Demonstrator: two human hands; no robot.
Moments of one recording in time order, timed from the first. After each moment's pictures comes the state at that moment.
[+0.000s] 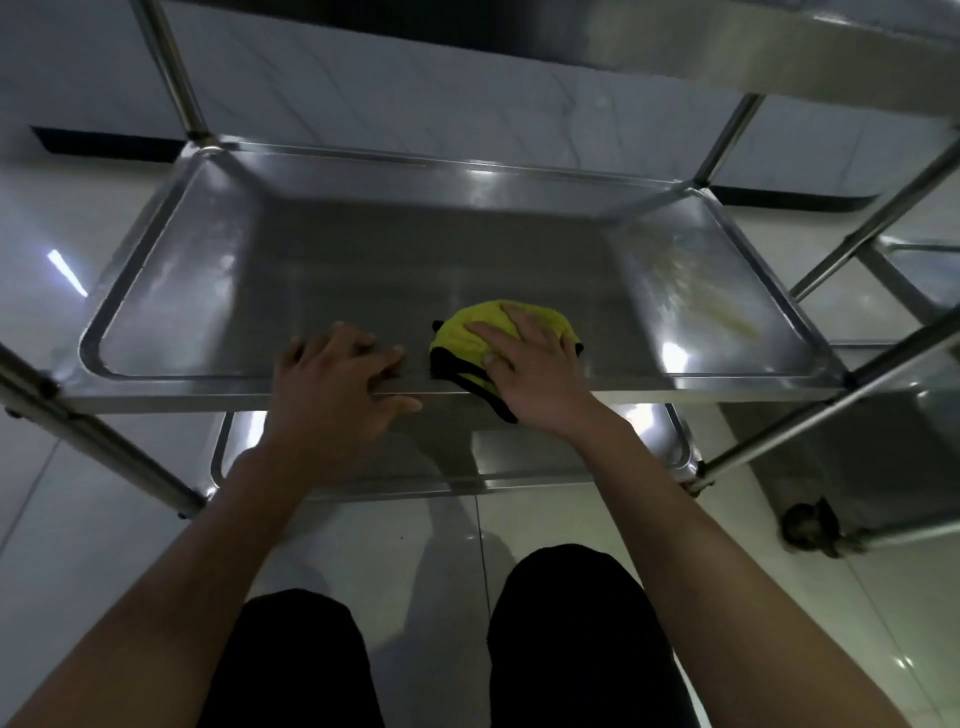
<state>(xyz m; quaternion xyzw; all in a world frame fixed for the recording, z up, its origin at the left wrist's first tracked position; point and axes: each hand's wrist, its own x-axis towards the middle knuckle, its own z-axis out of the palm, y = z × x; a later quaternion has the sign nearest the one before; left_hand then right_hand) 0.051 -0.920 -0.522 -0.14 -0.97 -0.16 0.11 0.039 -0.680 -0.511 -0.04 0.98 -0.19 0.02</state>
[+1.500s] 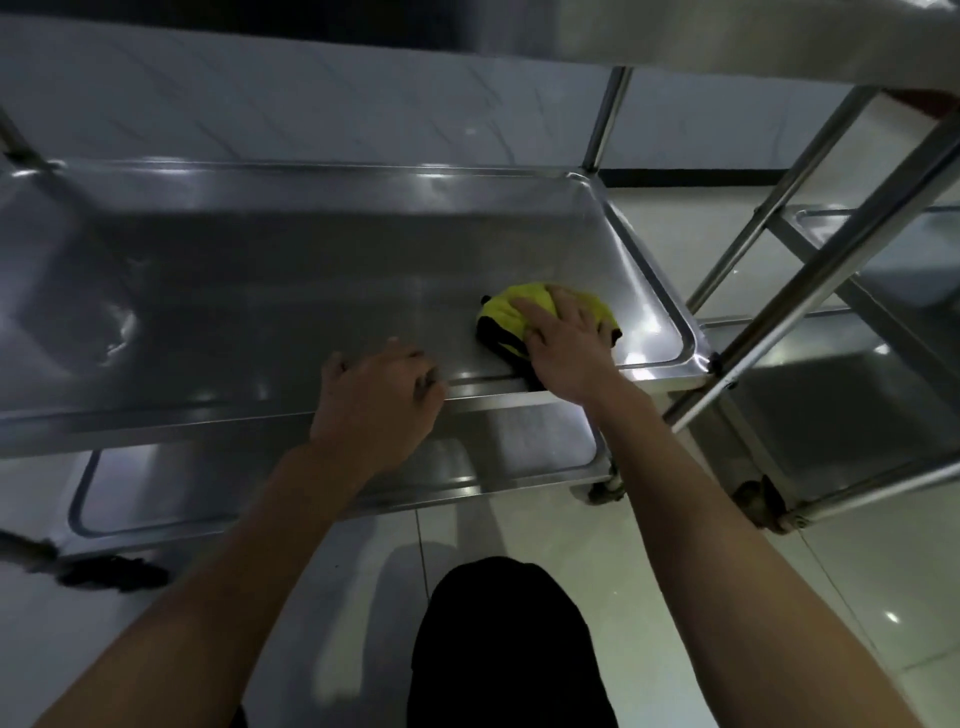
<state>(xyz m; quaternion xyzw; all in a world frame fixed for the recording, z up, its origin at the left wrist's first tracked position) 0.050 -0.747 -0.509 -0.20 -0.96 -0.19 0.07 0.031 -0.509 -0.511 0.08 0.99 -0.14 -0.02</state>
